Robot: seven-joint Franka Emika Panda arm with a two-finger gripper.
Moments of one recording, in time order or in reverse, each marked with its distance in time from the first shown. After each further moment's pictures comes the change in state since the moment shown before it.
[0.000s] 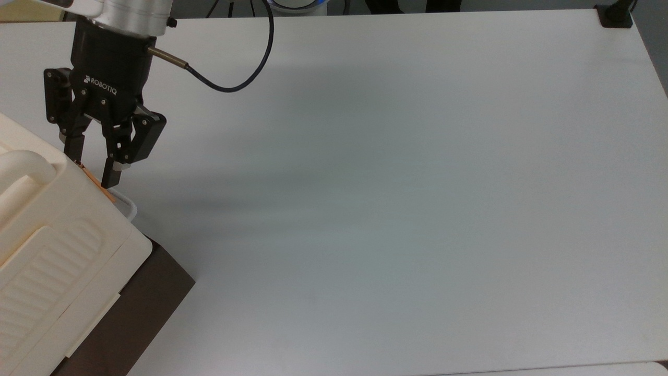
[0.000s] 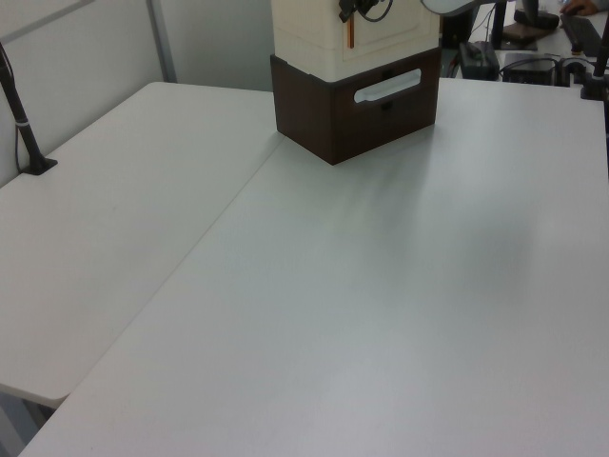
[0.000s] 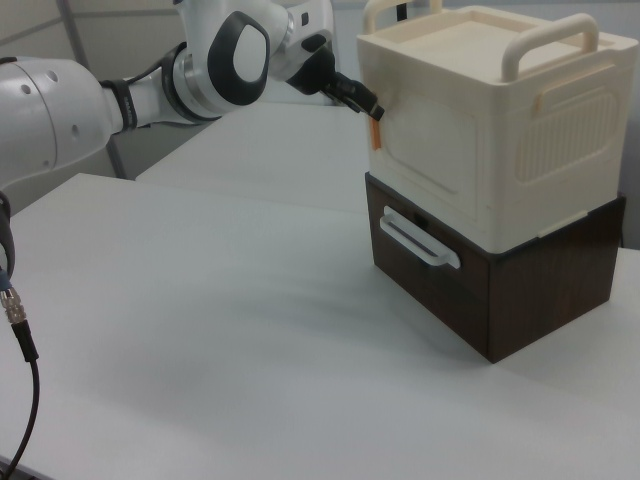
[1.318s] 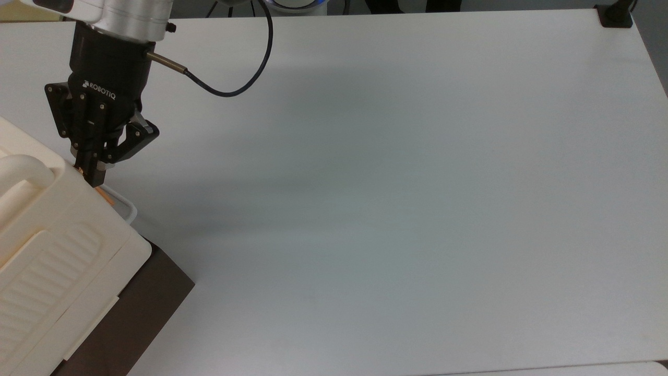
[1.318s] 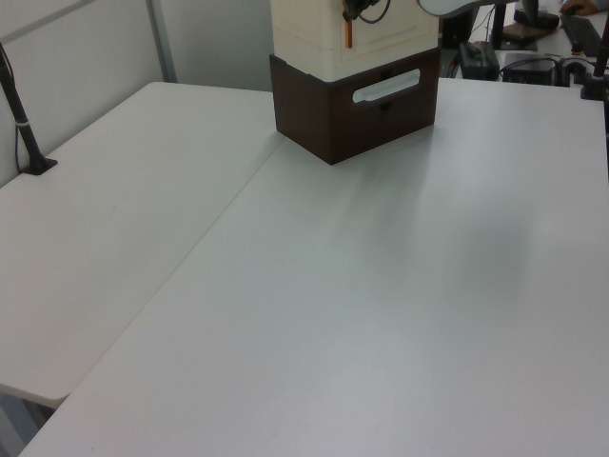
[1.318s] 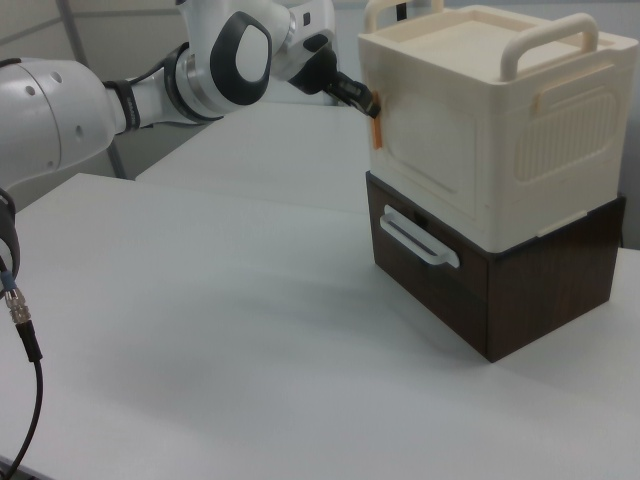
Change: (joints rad) arm -0.002 0.017 0.001 0.022 -0.001 -0.003 0.000
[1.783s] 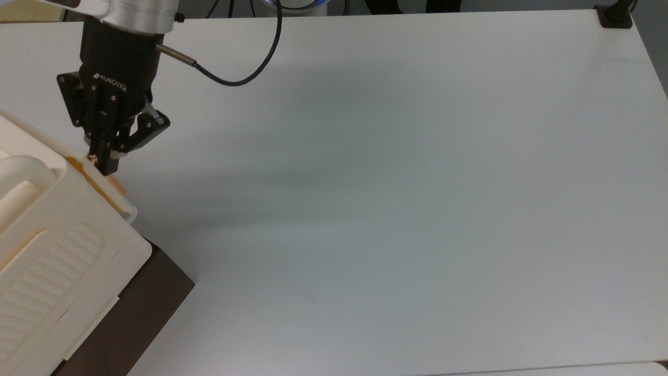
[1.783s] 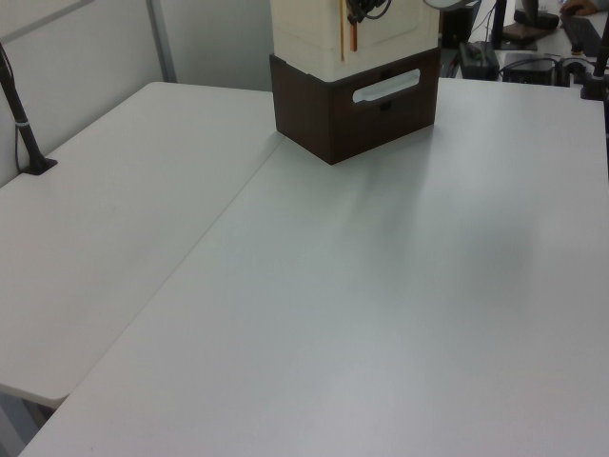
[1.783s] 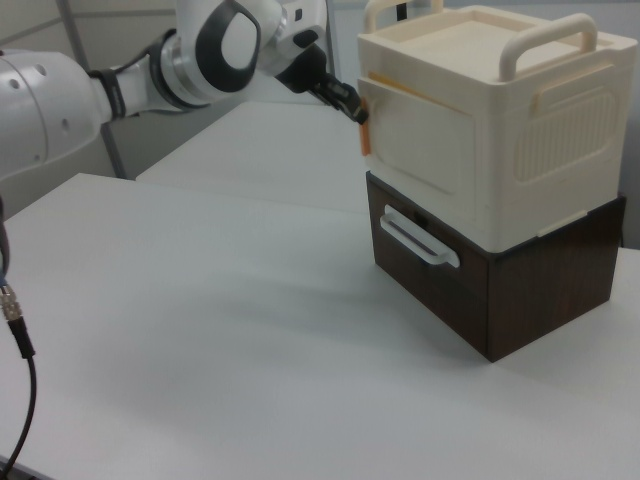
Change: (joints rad) arm 0.009 -0.031 0.018 0.004 0.017 -0.133 -0.004
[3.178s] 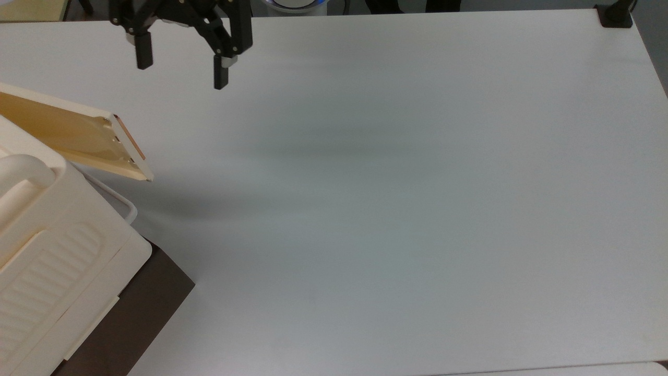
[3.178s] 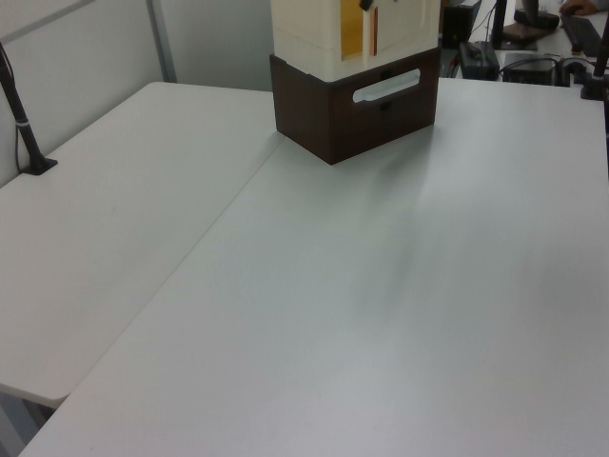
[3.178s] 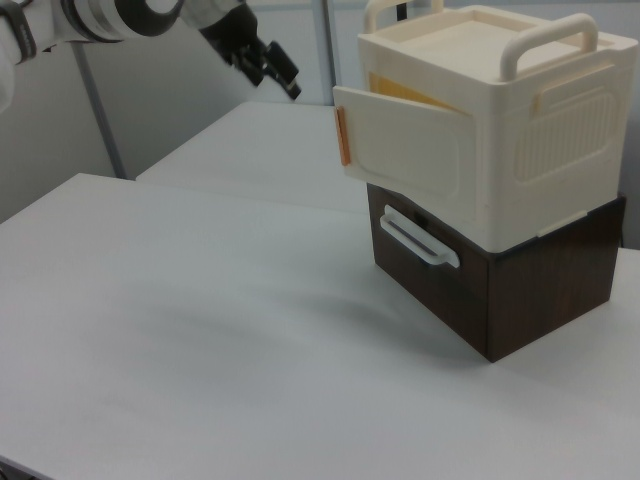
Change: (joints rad) arm 0.073 -0.177 0.007 -0.016 0.245 -0.253 -0.204
